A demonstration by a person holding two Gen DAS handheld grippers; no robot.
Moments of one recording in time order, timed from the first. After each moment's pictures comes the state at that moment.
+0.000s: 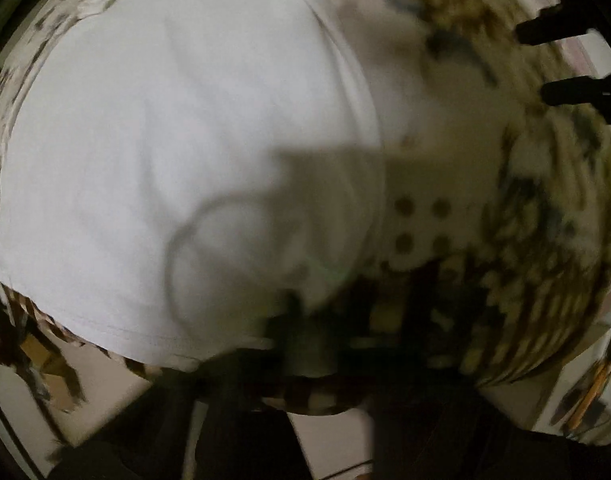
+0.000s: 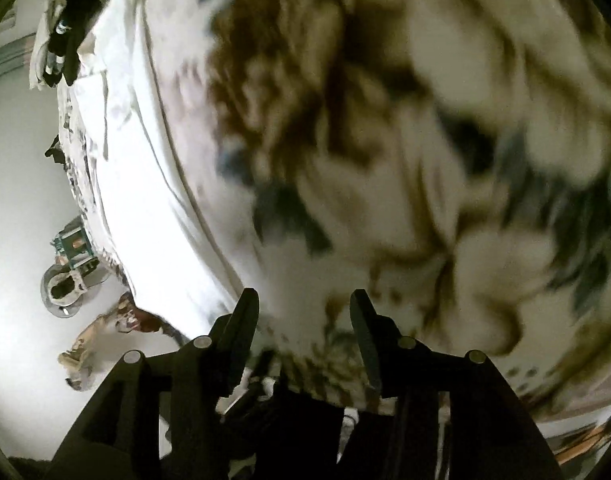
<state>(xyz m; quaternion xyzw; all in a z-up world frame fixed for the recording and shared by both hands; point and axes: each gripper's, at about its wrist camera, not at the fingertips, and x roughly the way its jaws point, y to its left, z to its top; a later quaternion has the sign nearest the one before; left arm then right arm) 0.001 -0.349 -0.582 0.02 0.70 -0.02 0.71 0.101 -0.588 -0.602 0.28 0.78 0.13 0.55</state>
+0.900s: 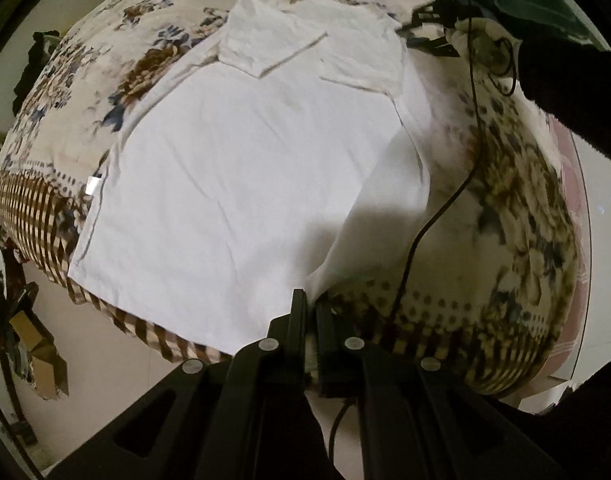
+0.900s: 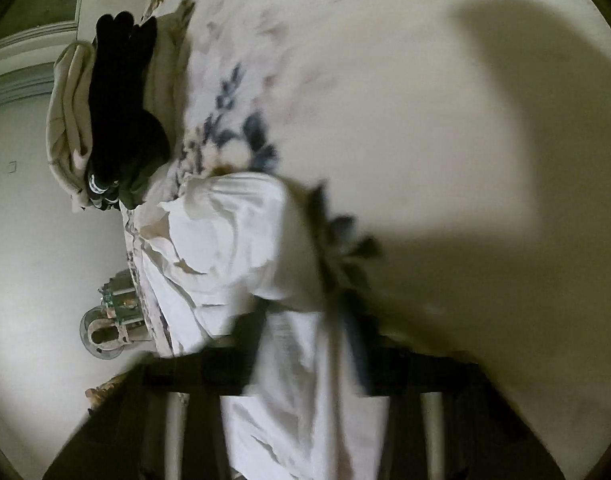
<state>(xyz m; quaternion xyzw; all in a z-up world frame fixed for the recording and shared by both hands) 0.034 -0.197 -0.455 -0.06 0.64 0.02 0.77 0.514 -0.442 -0.651 0.33 0.67 0.21 0.63</state>
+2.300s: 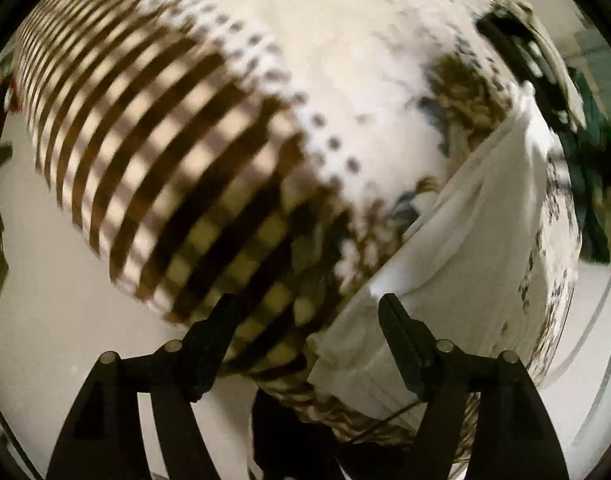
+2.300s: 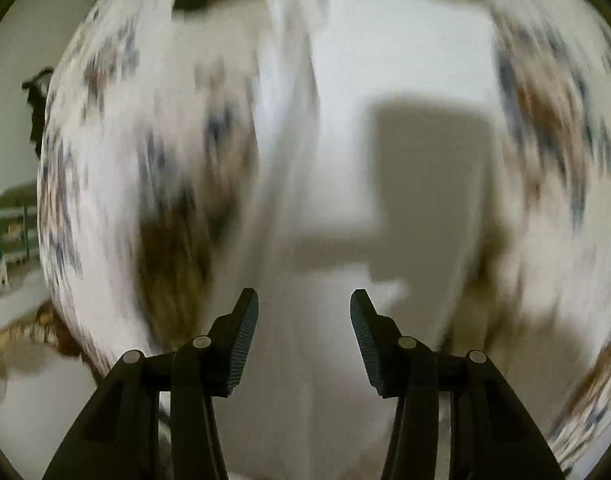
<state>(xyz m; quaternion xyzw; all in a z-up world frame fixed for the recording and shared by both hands) 0.031 0.182 -0.555 -0.31 0.62 0.10 0.71 0.342 -0.104 -0.535 0.07 0.75 0.13 0.65</state>
